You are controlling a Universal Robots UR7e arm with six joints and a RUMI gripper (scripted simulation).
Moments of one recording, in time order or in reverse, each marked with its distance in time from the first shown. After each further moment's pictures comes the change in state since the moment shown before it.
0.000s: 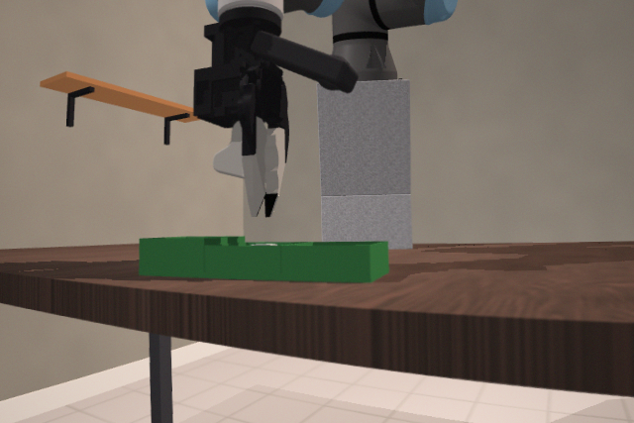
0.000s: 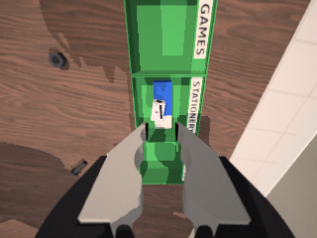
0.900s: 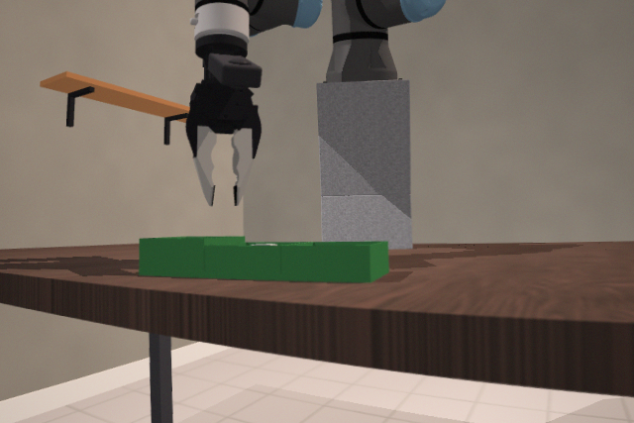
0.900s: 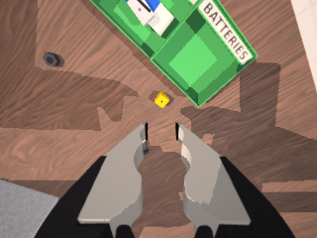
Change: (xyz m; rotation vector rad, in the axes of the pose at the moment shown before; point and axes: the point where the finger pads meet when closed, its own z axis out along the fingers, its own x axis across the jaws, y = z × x) arm -0.067 0.091 -0.017 0.008 -0.006 0.819
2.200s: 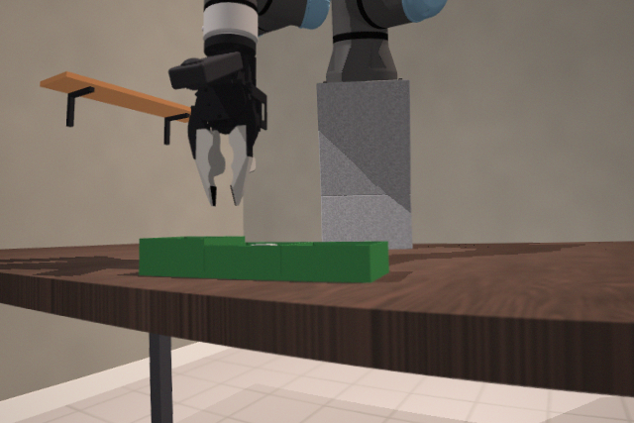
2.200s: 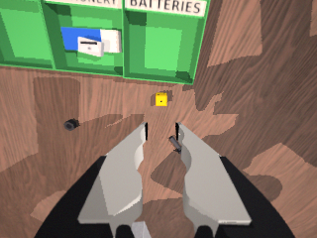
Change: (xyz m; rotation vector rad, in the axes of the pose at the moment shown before) arm 0.000 0.000 0.000 -0.002 0.009 0.653
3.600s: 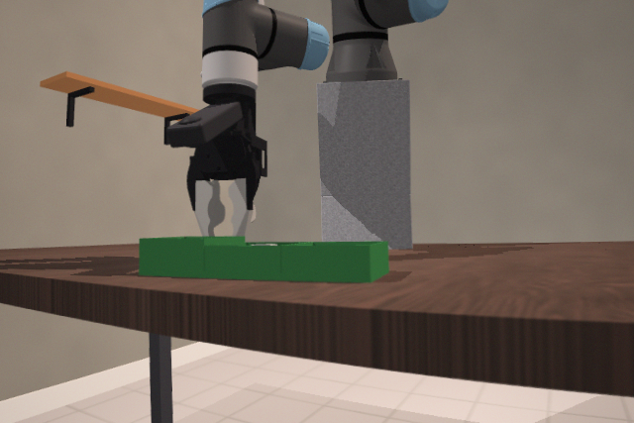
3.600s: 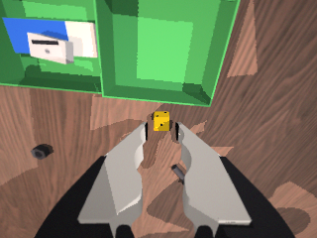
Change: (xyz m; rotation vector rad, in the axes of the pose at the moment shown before) arm 0.000 0.000 0.068 0.000 0.000 0.001
